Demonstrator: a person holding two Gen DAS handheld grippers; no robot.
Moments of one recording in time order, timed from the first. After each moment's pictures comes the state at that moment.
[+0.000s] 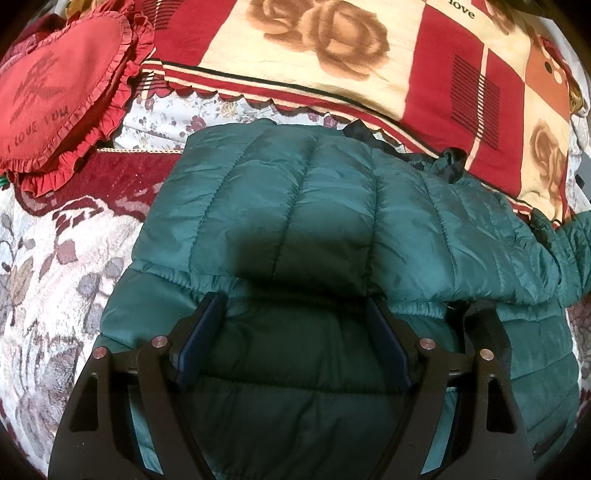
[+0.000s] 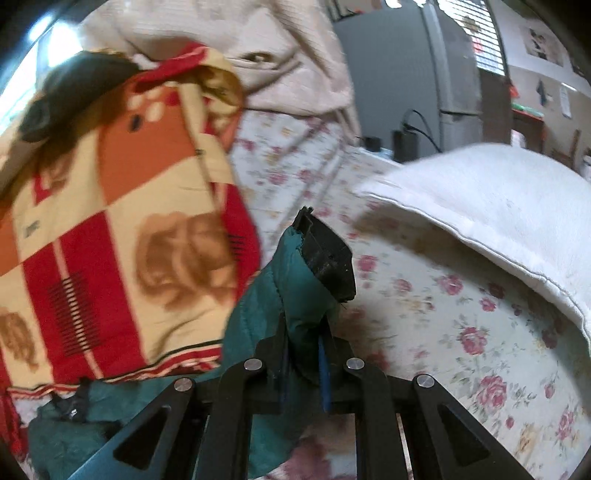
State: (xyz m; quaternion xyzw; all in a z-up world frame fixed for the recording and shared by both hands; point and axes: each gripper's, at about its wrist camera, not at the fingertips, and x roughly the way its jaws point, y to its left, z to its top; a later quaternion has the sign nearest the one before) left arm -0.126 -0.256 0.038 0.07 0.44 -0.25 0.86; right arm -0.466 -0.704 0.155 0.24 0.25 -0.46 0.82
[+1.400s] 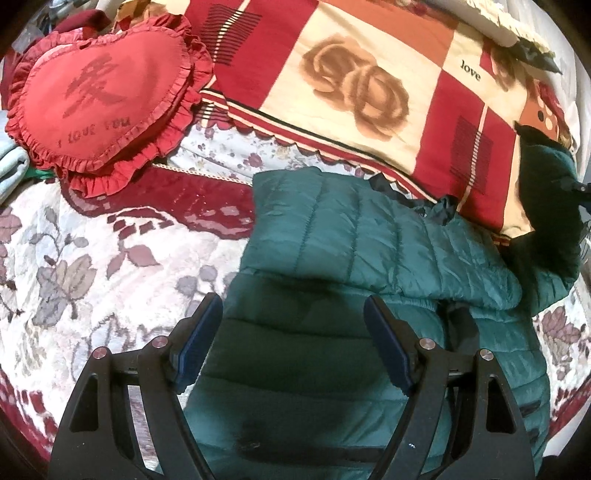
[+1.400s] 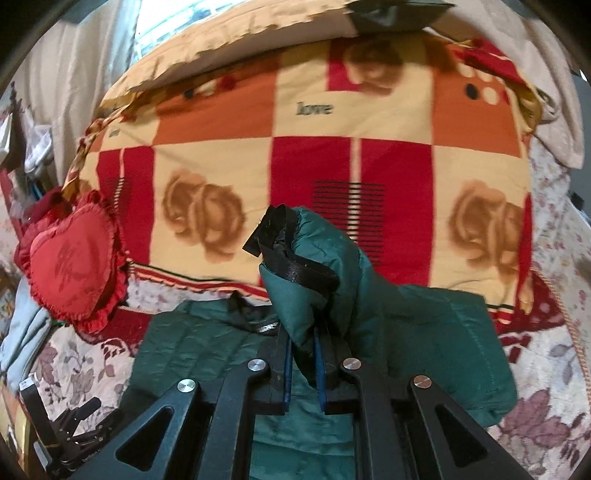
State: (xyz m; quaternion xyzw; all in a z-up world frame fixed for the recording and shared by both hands) left arm -0.139 -0.166 0.098 0.02 0.41 -0.25 0.88; right arm -0.267 -0.465 0.197 0.16 0.33 -0.18 0.91
